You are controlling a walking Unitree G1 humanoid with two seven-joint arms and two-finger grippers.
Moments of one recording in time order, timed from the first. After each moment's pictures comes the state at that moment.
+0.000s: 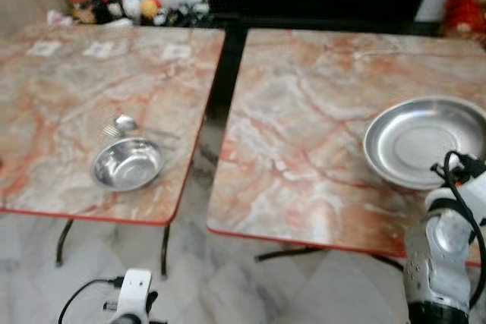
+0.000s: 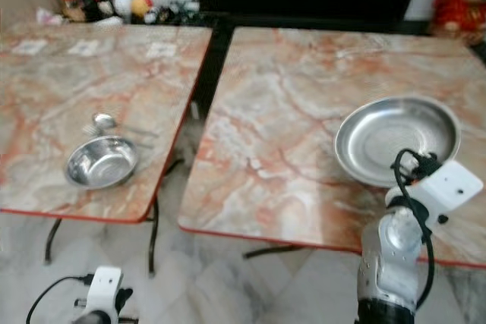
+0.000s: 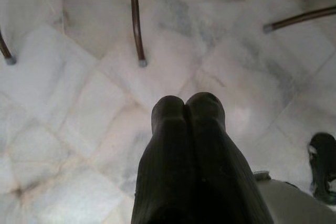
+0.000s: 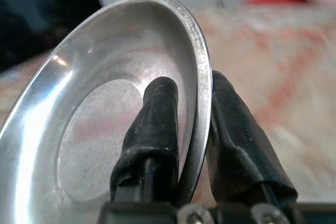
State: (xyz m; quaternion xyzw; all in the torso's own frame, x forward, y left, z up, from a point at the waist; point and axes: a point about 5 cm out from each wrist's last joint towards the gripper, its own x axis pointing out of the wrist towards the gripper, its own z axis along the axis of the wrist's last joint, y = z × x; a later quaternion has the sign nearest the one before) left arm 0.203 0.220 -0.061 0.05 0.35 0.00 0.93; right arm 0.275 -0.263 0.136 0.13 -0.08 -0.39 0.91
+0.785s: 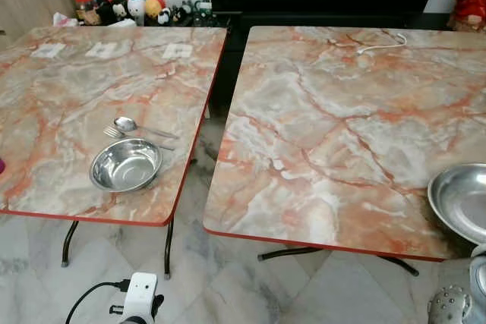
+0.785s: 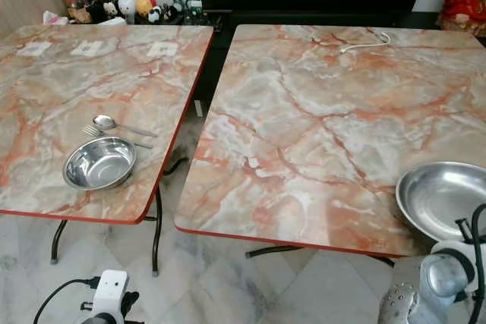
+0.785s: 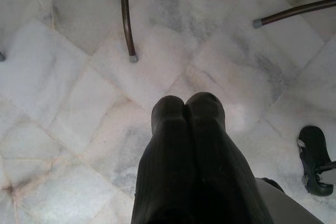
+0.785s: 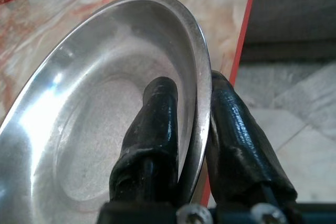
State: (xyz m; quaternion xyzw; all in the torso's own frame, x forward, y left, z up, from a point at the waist) left arm 0.197 0.218 -0.065 0.05 0.37 -0.01 0.93; right arm 0.225 -0.304 0.097 0.26 -0.03 -0.56 0.79
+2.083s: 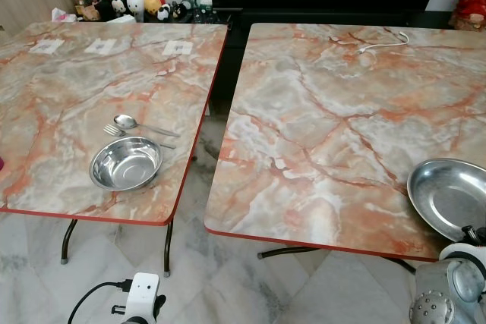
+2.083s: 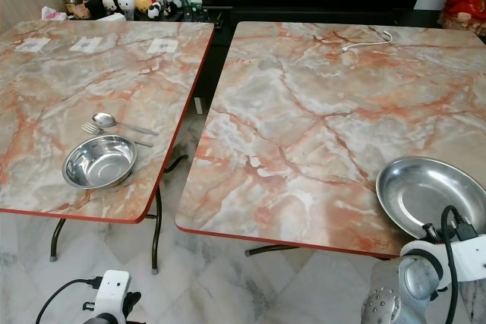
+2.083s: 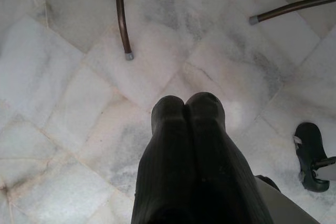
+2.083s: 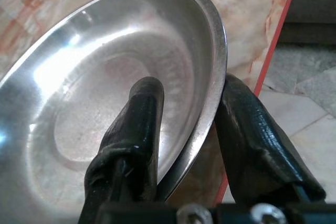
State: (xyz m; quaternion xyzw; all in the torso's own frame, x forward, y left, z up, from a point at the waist) left arm 0.197 0.214 -0.066 0.05 0.37 -0.01 0.93; right arm 0.228 -0.278 0.089 0.26 0.01 -0.50 0.82
